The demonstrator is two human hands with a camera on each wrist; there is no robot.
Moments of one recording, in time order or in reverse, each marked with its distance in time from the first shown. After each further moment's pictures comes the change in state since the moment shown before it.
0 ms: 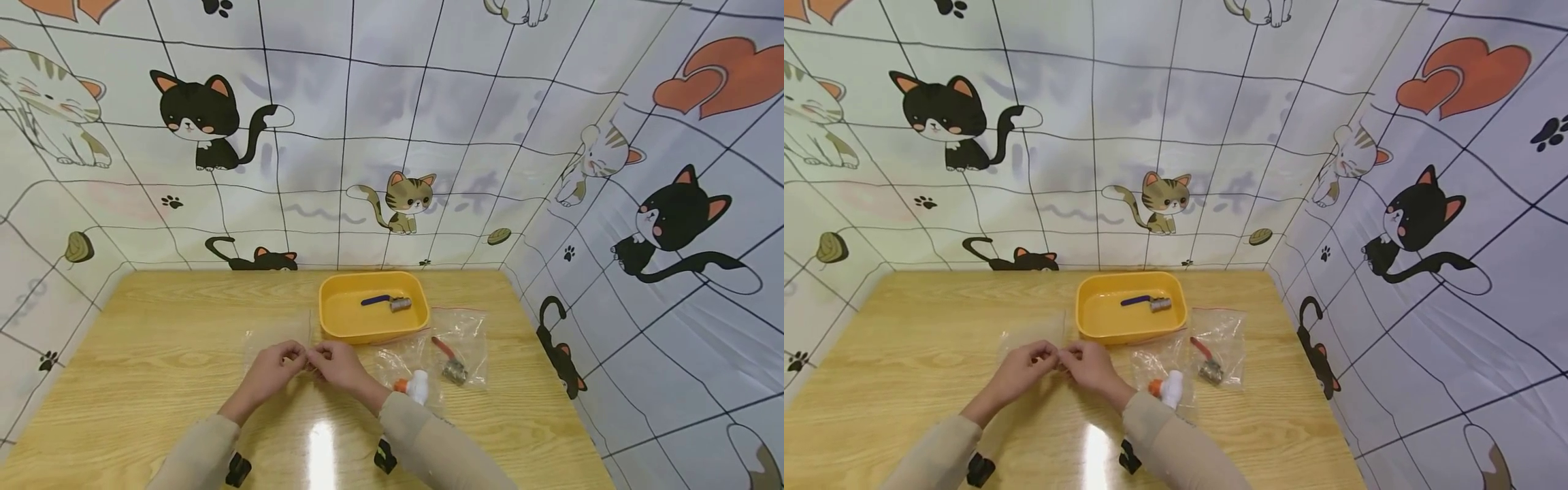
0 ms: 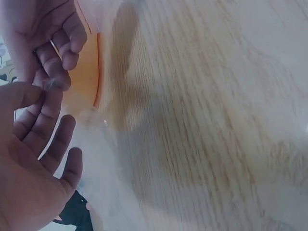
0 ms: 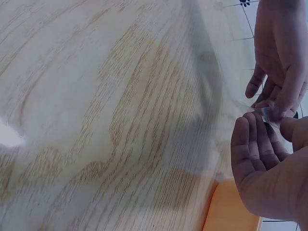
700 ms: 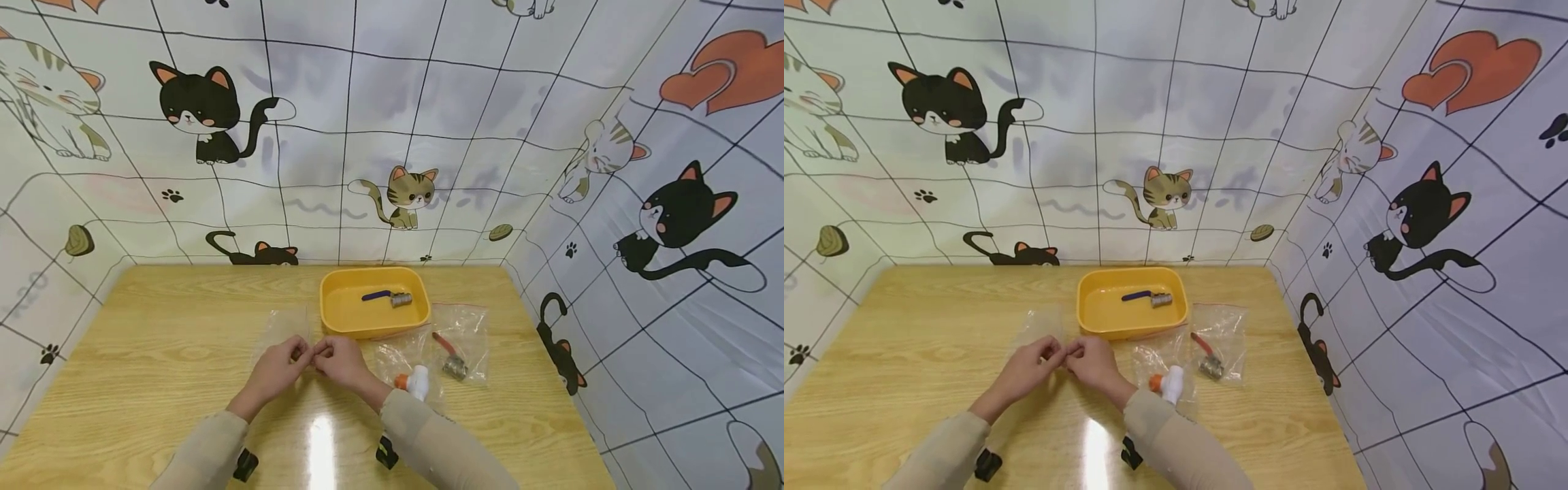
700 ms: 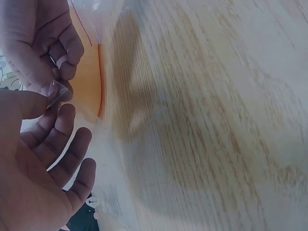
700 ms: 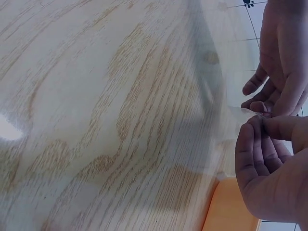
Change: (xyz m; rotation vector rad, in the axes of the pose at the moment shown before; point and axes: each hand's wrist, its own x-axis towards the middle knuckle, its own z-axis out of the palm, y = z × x) left_hand -0.002 0.007 0.010 0.092 0.000 -0.003; right_hand 0.002 0.002 0.000 -0.148 0.077 0.010
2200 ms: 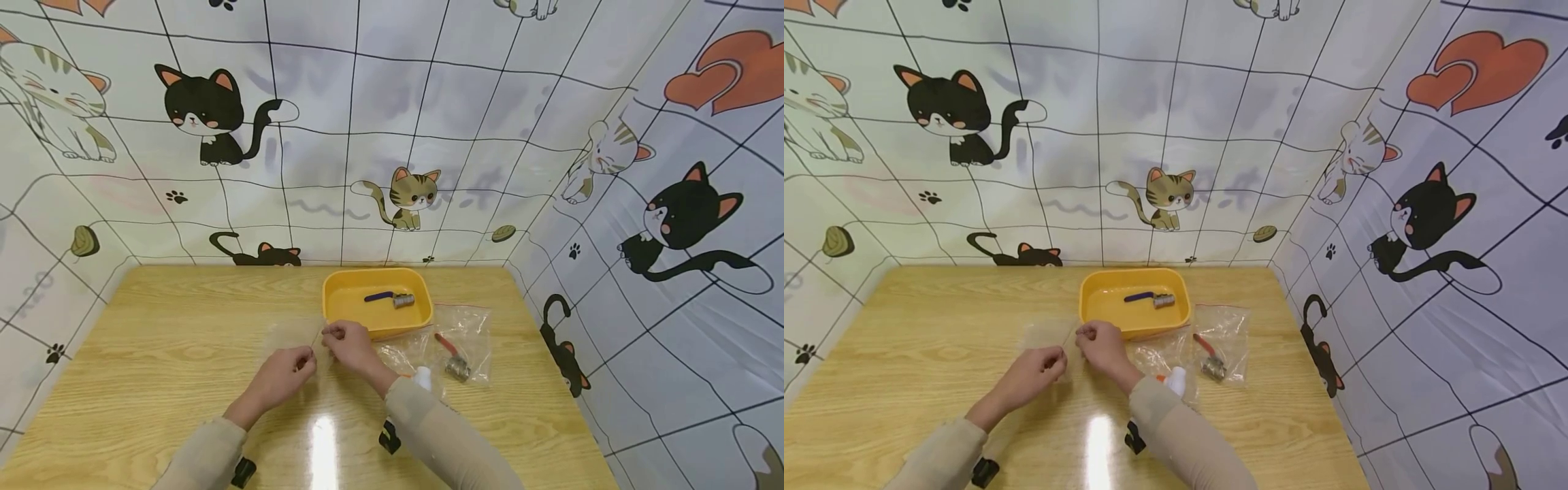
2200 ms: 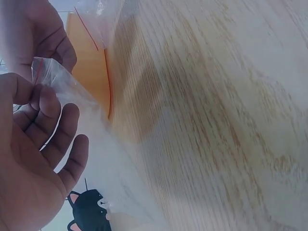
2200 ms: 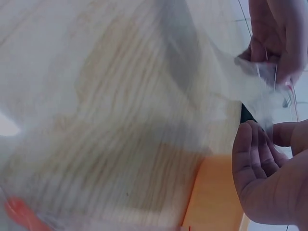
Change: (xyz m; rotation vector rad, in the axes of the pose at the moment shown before) left_hand -0.011 0.010 -0.005 0.031 -0.093 0.079; right_hand 0.012 -0.009 -0.021 0.057 0.057 -0.014
